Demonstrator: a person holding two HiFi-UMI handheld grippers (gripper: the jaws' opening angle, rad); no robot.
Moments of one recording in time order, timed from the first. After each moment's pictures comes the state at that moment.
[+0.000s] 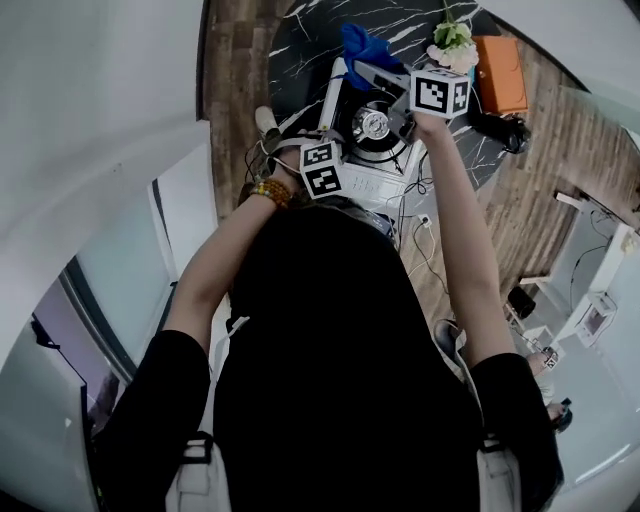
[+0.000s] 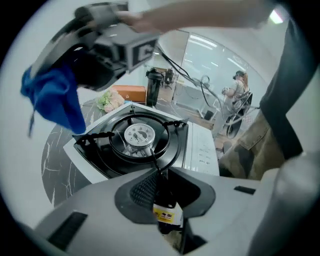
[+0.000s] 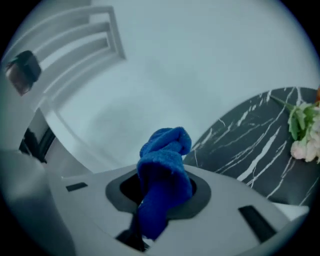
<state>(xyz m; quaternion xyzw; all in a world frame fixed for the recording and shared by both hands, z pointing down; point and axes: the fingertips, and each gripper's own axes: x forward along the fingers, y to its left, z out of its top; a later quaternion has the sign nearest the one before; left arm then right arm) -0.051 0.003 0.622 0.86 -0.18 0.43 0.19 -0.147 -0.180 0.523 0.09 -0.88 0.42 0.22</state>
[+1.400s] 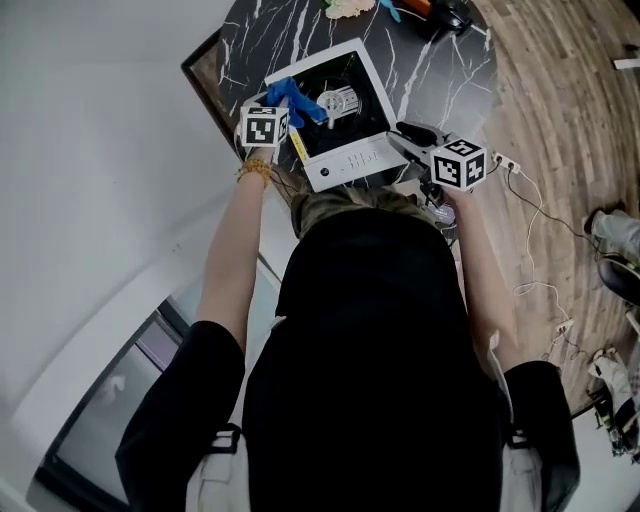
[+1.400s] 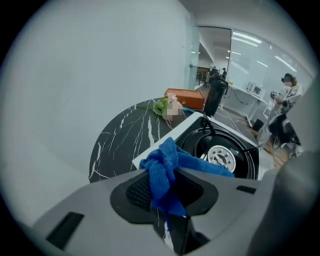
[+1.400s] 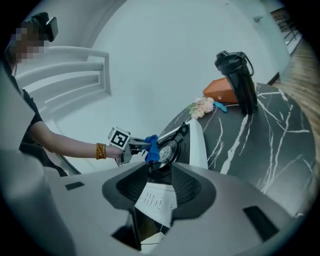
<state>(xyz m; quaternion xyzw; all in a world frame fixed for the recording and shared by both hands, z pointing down) -0.114 -0.141 0.616 0.75 -0.42 0.46 0.21 0.127 -0.009 0.559 0.32 -0.84 0.44 0.08</state>
